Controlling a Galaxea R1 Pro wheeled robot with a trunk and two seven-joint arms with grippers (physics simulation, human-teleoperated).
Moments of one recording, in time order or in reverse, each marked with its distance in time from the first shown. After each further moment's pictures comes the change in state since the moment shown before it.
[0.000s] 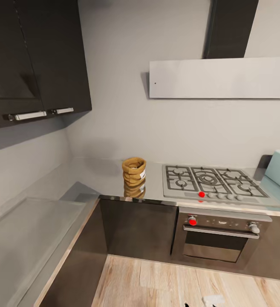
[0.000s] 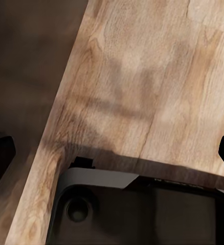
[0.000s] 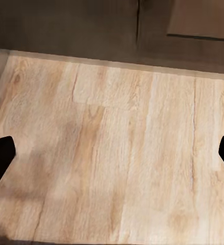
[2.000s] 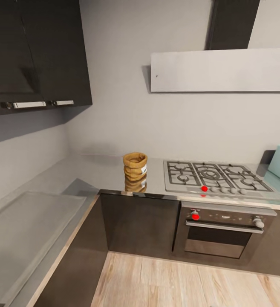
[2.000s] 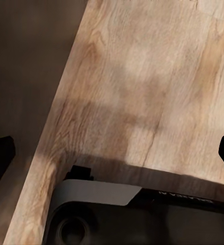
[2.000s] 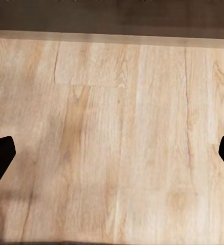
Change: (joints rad) left arm 0.002 0.001 0.001 -0.001 0.003 0.000 -0.002; right arm 0.000 -0.007 -0.061 0.086 -0.001 -0.026 -0.019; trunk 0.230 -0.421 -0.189
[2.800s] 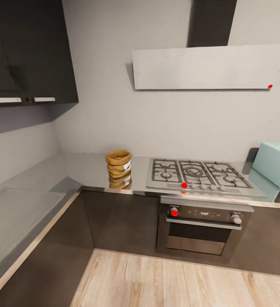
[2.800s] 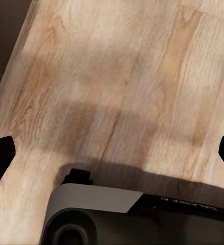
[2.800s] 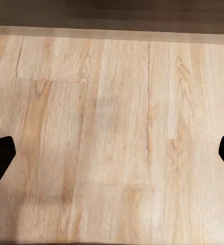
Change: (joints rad) left arm -0.002 0.001 0.011 0.000 0.005 0.000 -0.001; right arm -0.001 -0.005 -0.002 -0.001 -0.002 0.013 0.000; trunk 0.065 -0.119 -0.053
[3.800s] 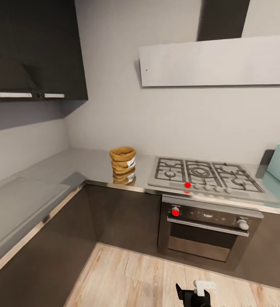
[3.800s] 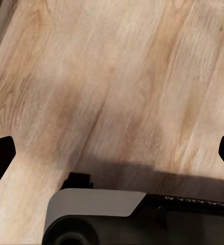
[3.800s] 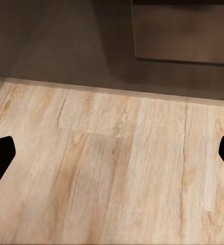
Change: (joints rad) left arm 0.012 -0.001 -0.069 0.001 -0.003 -0.015 0.004; right arm -0.003 0.088 -0.004 -0.204 -0.008 0.020 0.015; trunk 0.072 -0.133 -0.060
